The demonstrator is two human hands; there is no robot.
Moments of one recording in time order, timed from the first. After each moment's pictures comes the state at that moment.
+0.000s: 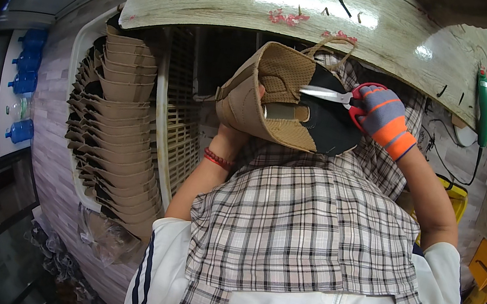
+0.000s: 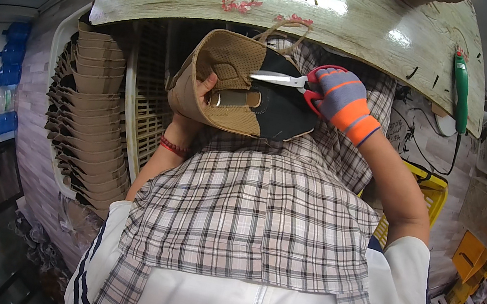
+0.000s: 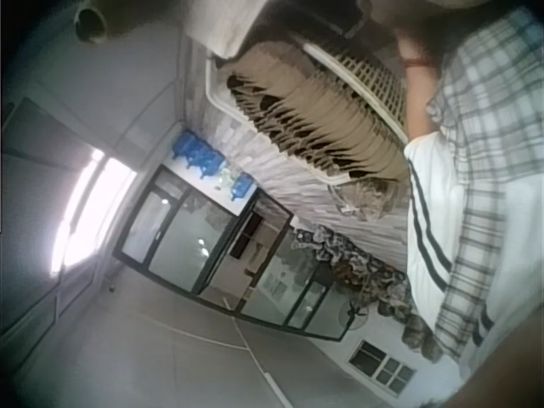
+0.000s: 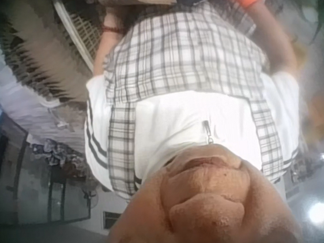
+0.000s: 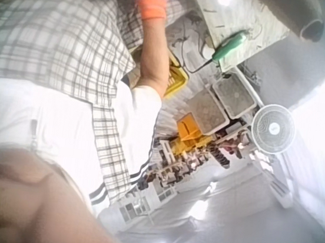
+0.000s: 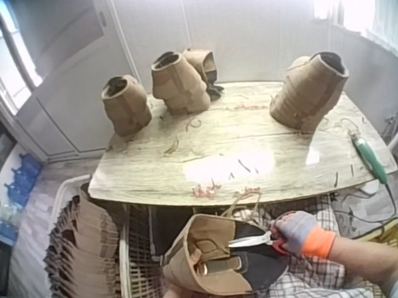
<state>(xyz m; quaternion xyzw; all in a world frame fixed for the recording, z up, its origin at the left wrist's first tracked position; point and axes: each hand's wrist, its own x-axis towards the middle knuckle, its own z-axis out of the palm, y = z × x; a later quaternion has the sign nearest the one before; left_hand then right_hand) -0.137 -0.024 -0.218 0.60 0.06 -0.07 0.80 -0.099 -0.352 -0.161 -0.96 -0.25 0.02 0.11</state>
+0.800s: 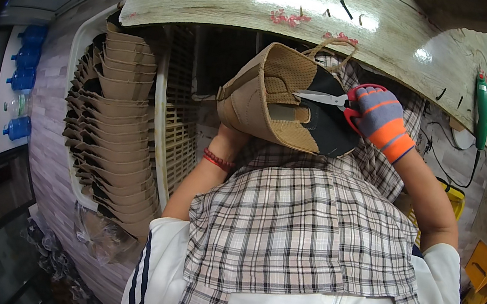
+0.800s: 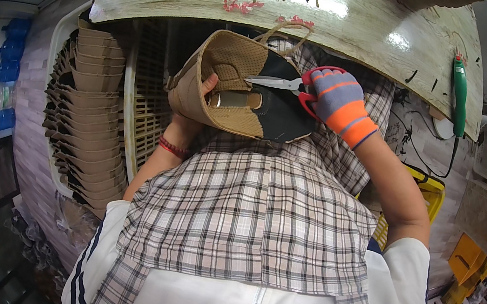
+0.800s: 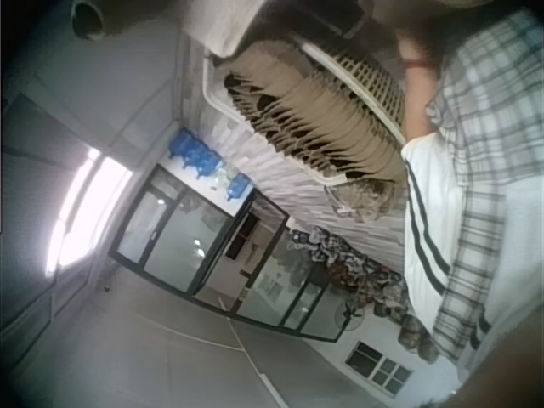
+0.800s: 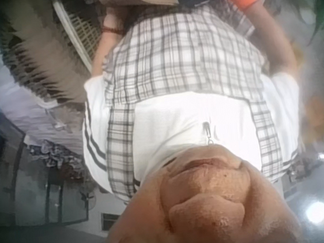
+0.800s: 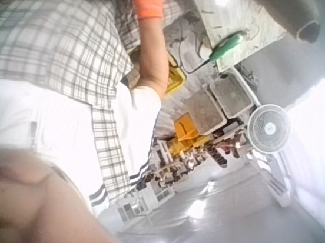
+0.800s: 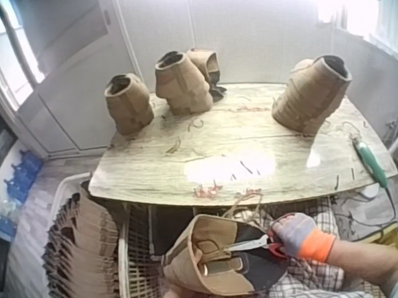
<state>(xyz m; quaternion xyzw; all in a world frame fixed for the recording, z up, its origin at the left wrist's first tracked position) -0.141 -0.026 -0.201 0.61 0.09 -0.07 0.78 -0.101 -0.343 -0.153 -0.96 -0.28 0.01 0.04</state>
